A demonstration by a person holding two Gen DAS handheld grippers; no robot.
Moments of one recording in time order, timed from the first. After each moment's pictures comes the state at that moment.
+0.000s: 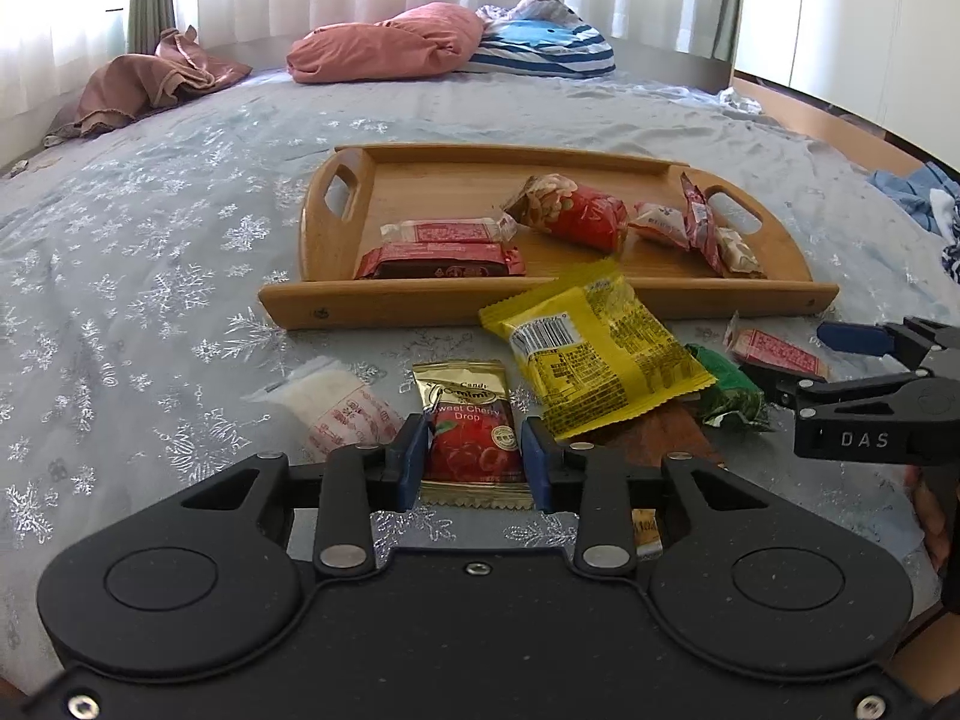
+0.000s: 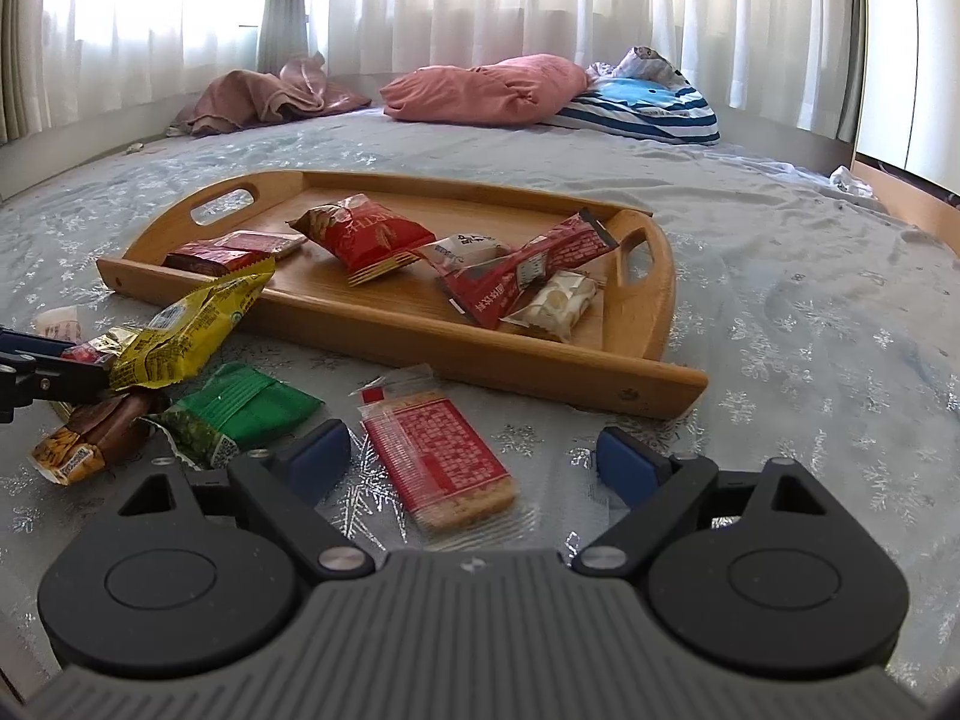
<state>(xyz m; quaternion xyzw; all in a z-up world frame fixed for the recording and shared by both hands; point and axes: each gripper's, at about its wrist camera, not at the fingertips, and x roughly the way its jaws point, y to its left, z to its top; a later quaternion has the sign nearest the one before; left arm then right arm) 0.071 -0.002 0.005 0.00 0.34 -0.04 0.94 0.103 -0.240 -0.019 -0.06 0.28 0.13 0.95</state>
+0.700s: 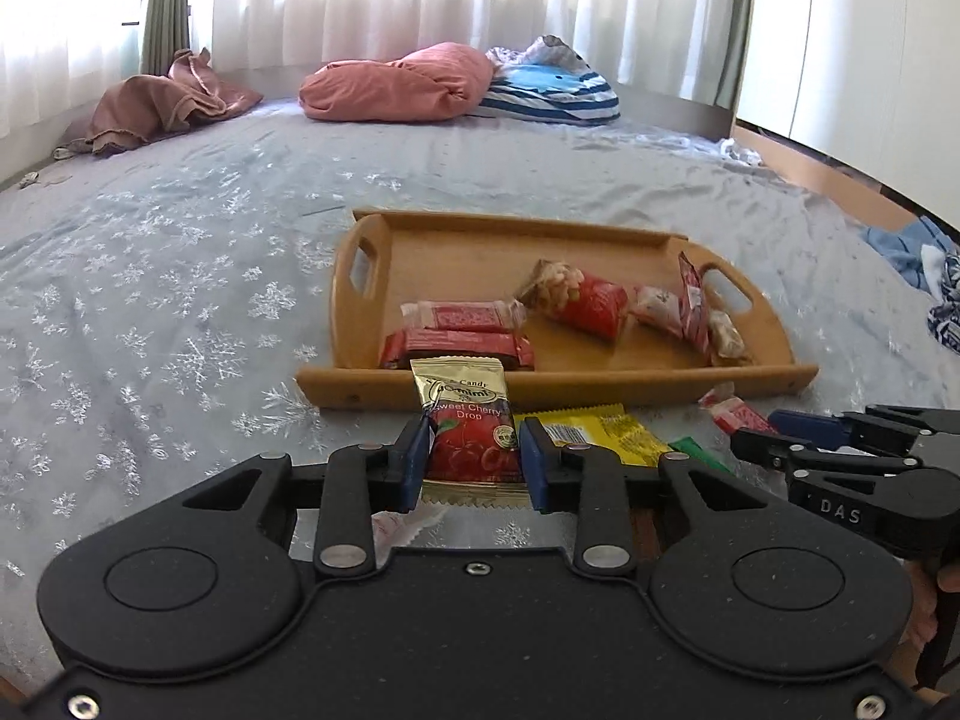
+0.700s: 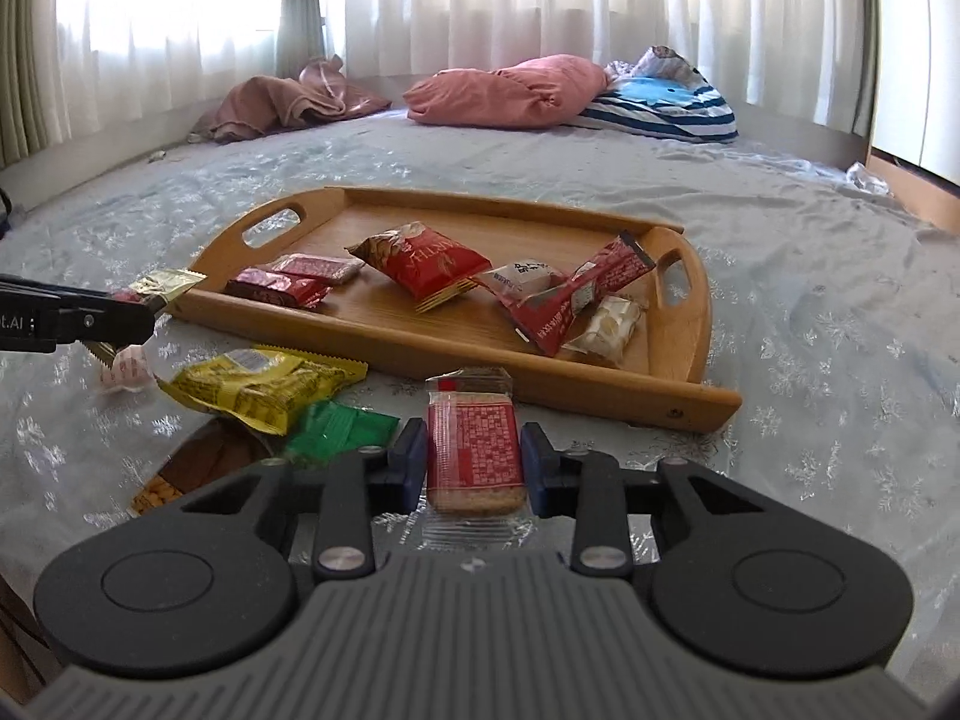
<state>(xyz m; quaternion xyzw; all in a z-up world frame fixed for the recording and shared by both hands) 0.066 0.015 0.053 -0.02 0.31 -0.04 0.95 0.084 -0.221 0.010 -0.04 0.29 0.15 0.94</state>
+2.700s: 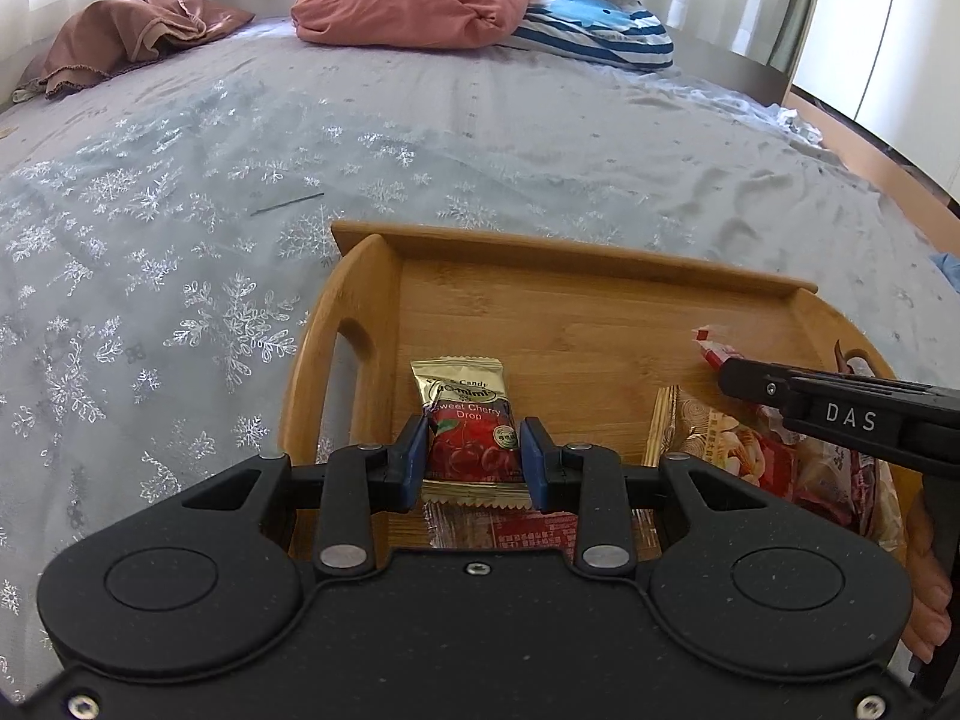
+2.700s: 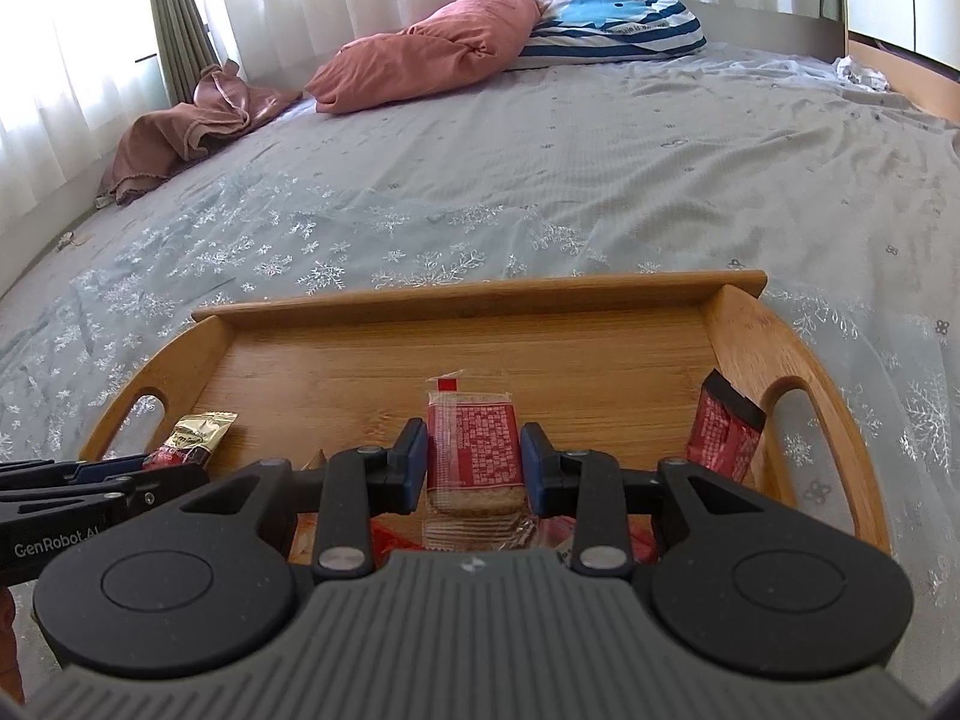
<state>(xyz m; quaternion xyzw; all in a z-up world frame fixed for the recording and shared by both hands) 0.295 0.043 0.019 -0.05 0.39 -0.04 0.92 0.300 -0.181 0.014 0.06 0.37 0.10 0.92</state>
